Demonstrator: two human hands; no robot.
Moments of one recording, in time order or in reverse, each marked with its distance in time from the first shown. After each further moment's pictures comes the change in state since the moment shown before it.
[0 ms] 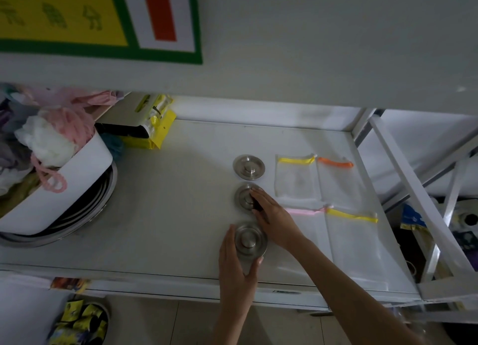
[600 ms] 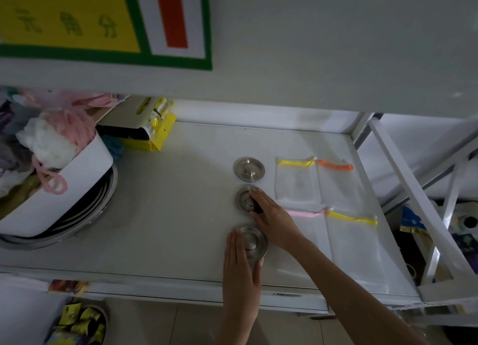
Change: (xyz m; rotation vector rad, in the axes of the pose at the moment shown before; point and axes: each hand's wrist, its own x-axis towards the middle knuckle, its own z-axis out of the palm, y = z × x) left_hand -0.003 -0.008 0.012 0.291 -0.063 0.126; right_hand 0.003 -0.005 -0.004 -0.063 -0.023 0.005
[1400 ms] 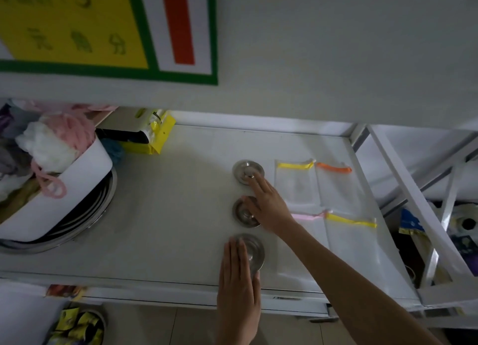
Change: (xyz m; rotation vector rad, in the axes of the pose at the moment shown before) left_hand -0.017 -0.003 -0.009 0.322 -0.053 0.124; right_hand 0.037 -0.015 -0.010 -0.111 0.023 0.030
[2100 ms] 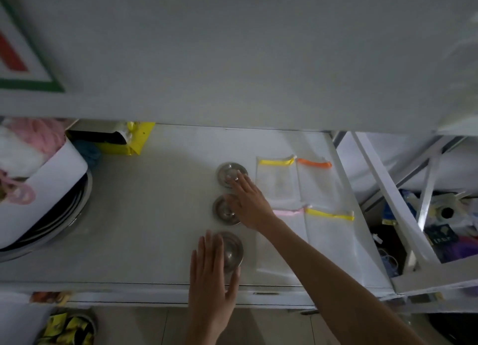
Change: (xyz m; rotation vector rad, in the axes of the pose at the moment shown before) left_hand 0.007 -0.008 -0.018 -0.011 -0.059 0.040; right_hand -0.003 0.002 -0.005 -0.029 -0.078 0.047
